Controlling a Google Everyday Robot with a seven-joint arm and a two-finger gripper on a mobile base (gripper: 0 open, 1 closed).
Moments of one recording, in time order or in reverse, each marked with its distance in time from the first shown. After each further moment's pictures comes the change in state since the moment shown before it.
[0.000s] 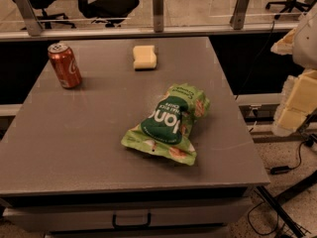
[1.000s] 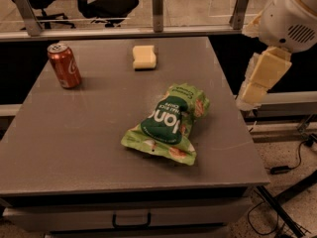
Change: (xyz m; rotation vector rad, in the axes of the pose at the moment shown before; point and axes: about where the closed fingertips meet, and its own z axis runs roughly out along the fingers) arm -0.059 -0.032 0.008 0.015 -0.119 -0.019
